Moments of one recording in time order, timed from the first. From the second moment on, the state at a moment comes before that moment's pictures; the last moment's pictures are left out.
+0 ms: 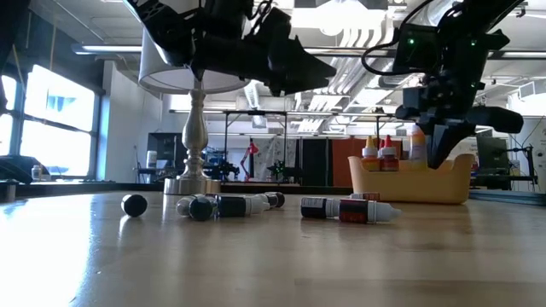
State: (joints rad) left arm 0.17 1.75 1.01 0.64 0.15 0.10; right arm -0.33 1.17 0.66 -0.75 0.13 -0.64
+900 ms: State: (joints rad) left arm 0.20 1.94 1.18 0.65 -0.19 0.02; right arm -0.33 1.19 0.66 -0.60 -0.04 -0.90
